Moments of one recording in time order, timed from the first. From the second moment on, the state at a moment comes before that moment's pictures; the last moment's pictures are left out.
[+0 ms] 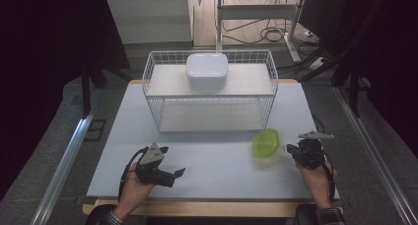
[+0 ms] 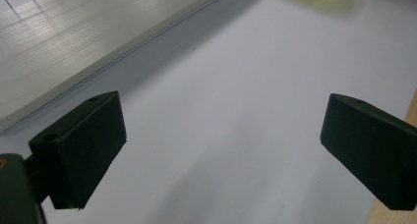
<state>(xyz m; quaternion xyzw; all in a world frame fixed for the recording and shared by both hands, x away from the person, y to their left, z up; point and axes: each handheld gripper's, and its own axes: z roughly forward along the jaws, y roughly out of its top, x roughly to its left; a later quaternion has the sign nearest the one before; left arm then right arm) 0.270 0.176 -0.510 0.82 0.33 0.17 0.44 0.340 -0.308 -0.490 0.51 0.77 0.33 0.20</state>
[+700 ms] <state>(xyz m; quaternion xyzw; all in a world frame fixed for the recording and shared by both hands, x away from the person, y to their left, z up) 0.270 0.174 -0.509 0.82 0.32 0.17 0.44 0.335 -0.269 -0.438 0.45 0.77 0.42 0.18</state>
